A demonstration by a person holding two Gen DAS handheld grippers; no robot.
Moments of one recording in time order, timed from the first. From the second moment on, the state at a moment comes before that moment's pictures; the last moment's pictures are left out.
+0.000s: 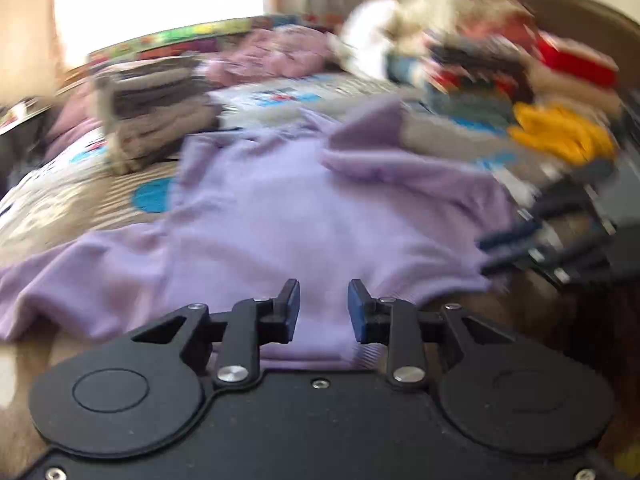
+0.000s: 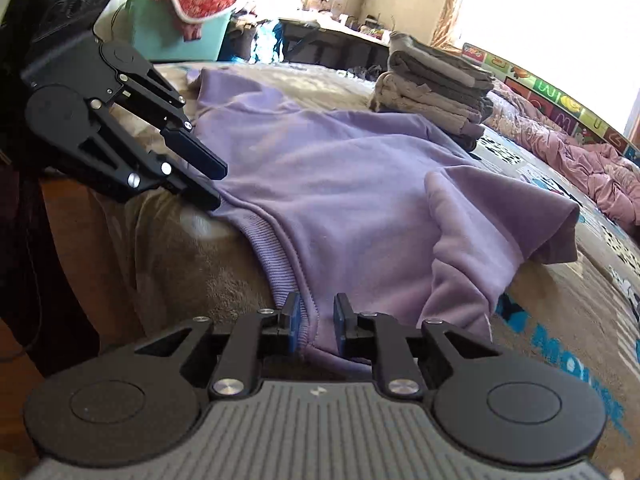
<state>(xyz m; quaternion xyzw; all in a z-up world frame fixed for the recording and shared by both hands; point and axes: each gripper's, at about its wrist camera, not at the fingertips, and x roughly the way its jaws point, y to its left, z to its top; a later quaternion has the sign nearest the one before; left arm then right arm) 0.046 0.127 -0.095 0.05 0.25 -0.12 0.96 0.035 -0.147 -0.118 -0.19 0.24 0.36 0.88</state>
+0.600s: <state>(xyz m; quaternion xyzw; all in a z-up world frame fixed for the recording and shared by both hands) 0.115 0.366 -0.104 -0.35 0.17 0.19 0.90 0.029 -0.153 -0.141 -0.09 0.23 0.35 0.90</state>
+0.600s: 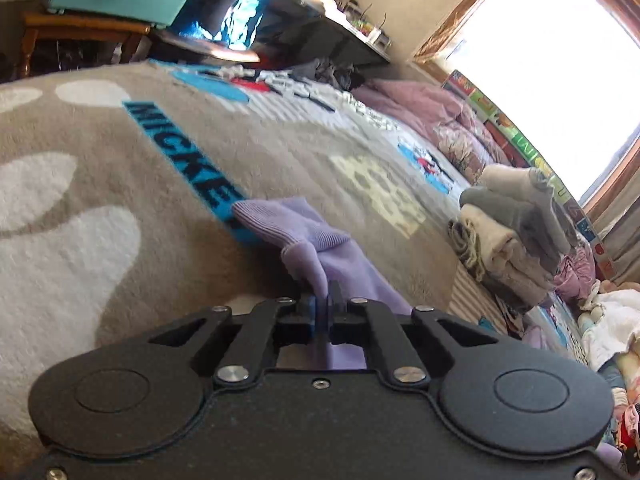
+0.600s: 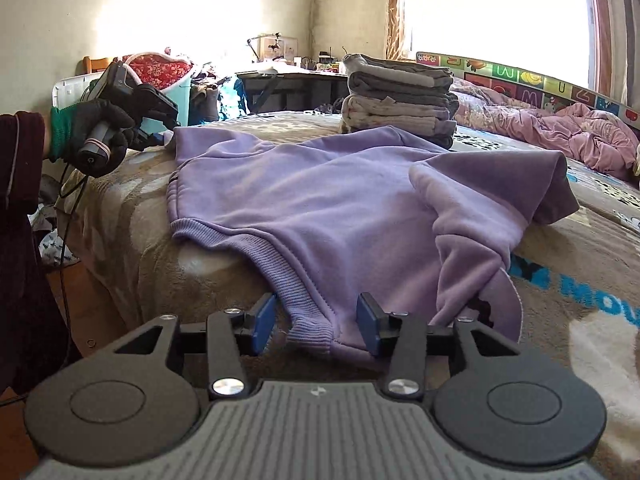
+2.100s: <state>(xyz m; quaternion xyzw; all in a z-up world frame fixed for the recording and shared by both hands) 0.181 0.126 -0.099 -0.10 0.27 -0.09 0.95 0.290 -0.250 -0.100 0.30 0.30 0.18 0.89</state>
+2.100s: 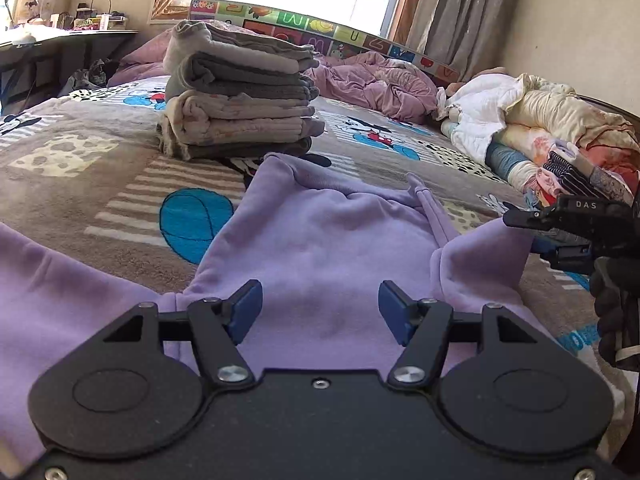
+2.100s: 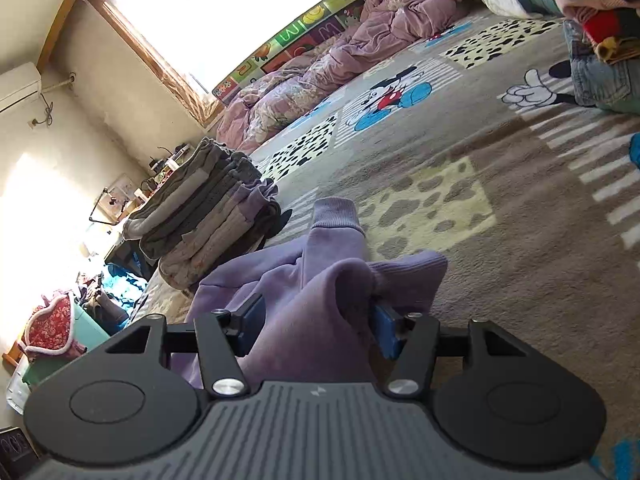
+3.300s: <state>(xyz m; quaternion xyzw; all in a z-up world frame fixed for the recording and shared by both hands) 0.181 0.090 -0.090 -0.08 0.26 -0.11 0.96 0.079 -0.508 -0.139 0.41 0.17 -0.16 0.88</state>
